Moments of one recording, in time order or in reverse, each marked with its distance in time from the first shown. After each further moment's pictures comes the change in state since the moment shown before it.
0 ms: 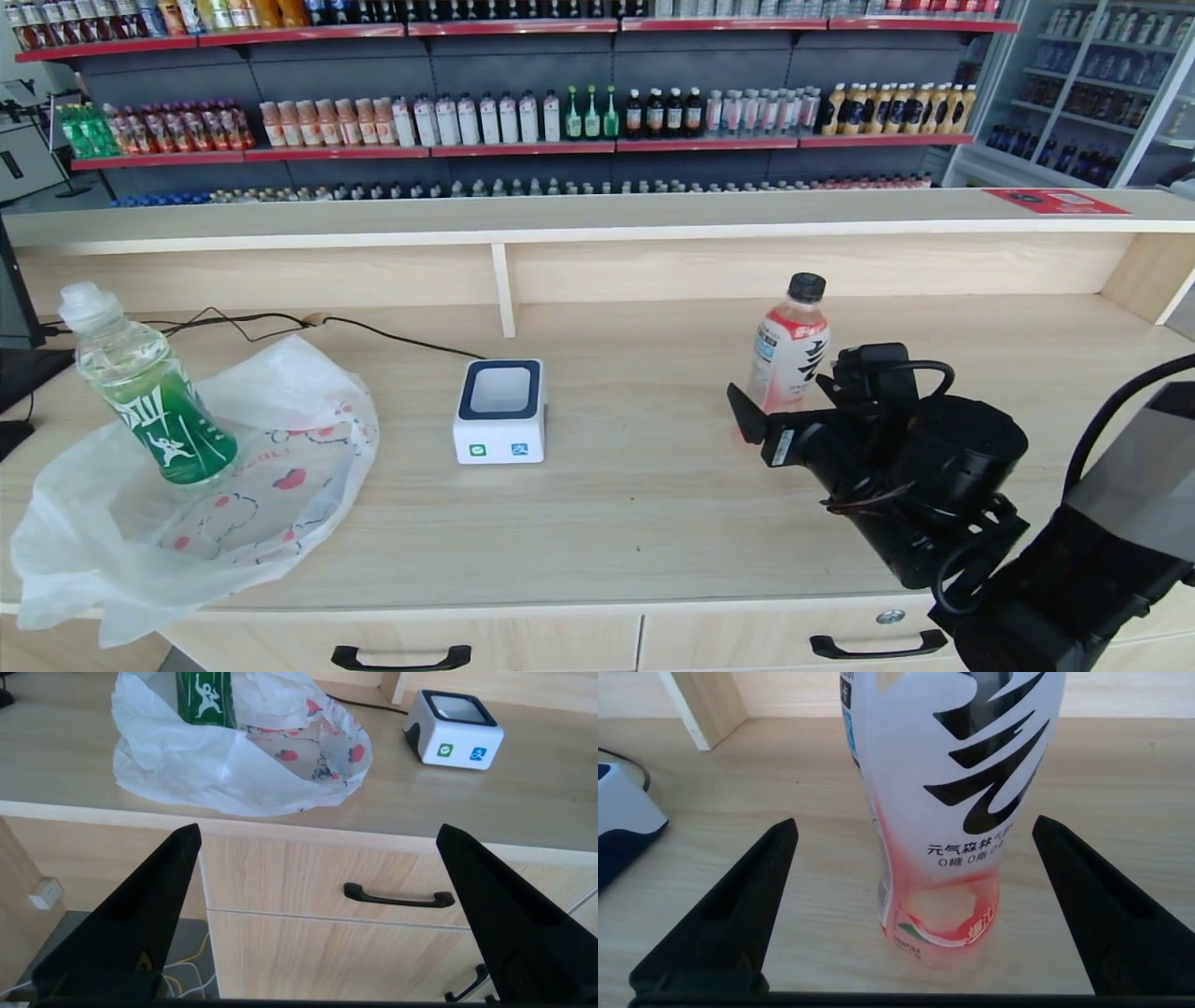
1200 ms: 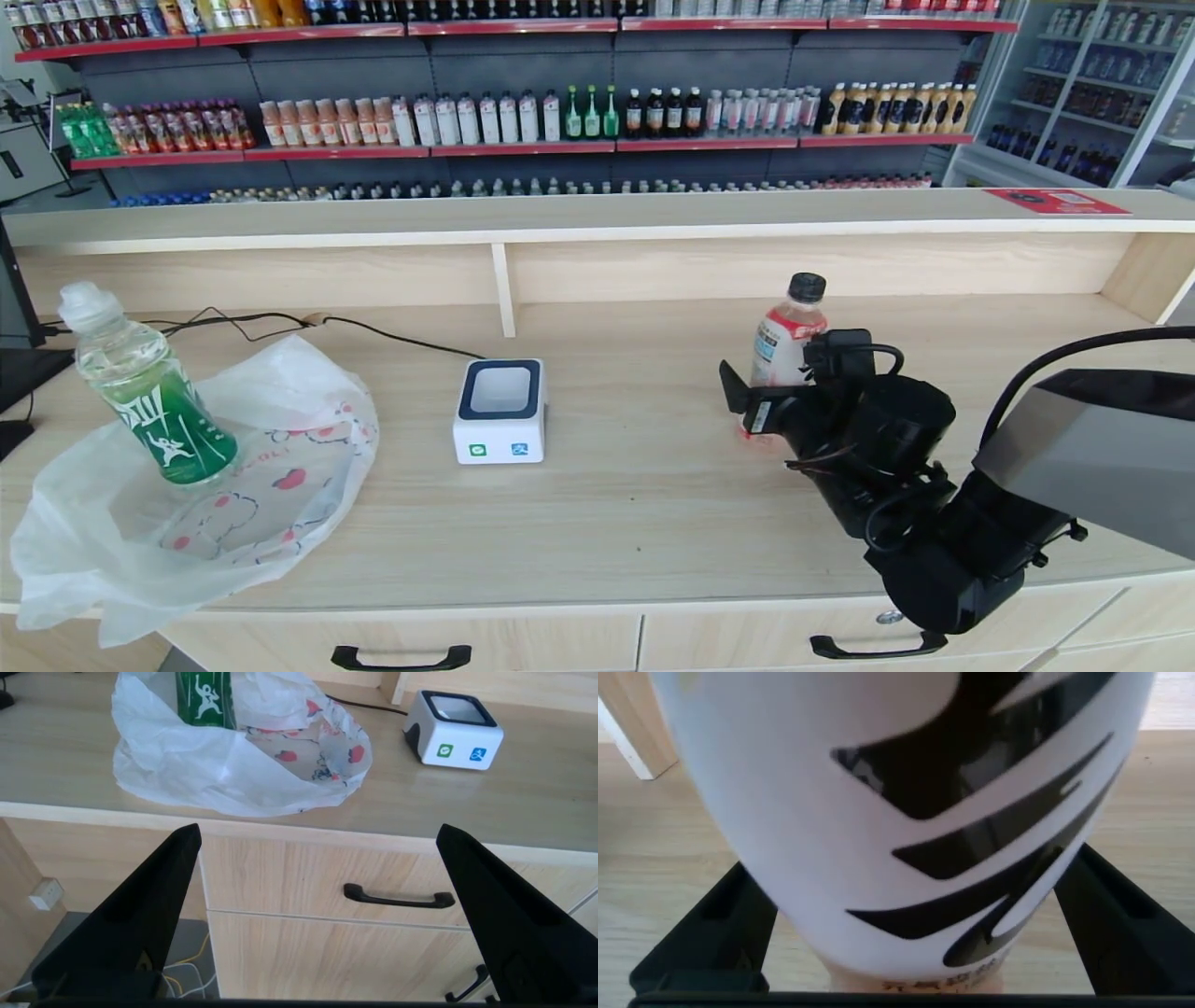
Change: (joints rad) left arm 0.000 0.000 0.000 -0.001 0.000 0.001; right arm -0.060 0.155 -0.207 0.000 0.000 -0.009
